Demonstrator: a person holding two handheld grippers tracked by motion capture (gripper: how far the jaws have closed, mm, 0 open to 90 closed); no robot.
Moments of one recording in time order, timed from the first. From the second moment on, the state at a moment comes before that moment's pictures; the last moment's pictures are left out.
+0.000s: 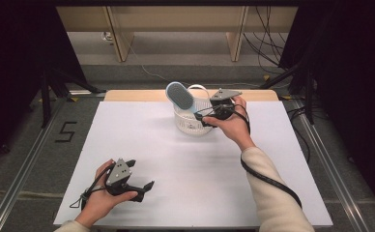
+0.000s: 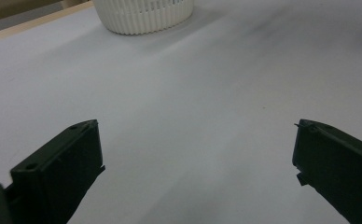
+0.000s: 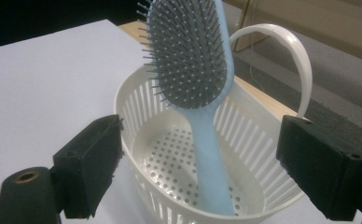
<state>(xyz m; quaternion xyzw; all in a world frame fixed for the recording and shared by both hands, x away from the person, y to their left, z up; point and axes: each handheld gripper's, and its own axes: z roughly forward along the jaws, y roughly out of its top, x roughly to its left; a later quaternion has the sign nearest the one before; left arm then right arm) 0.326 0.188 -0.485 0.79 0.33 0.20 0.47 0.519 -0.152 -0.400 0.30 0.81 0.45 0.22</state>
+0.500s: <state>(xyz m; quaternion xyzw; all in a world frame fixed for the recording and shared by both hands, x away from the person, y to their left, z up) 0.326 0.188 -0.485 0.80 0.33 0.20 0.47 0.498 -0.165 -0.406 0.30 0.81 0.45 0.22</state>
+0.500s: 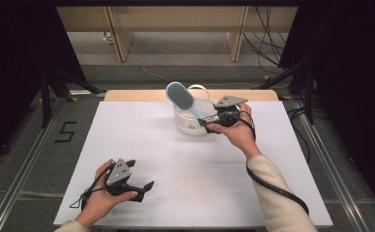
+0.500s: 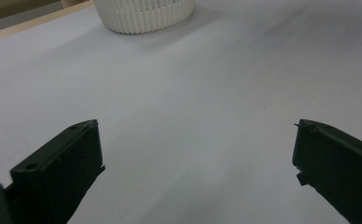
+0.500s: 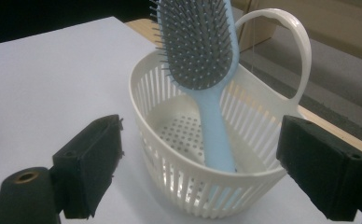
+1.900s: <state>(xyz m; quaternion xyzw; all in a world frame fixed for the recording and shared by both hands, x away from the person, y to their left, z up) 0.326 0.190 -0.485 0.79 0.33 0.20 0.47 0.449 -0.217 -0.416 0.33 0.78 0.48 0.22</state>
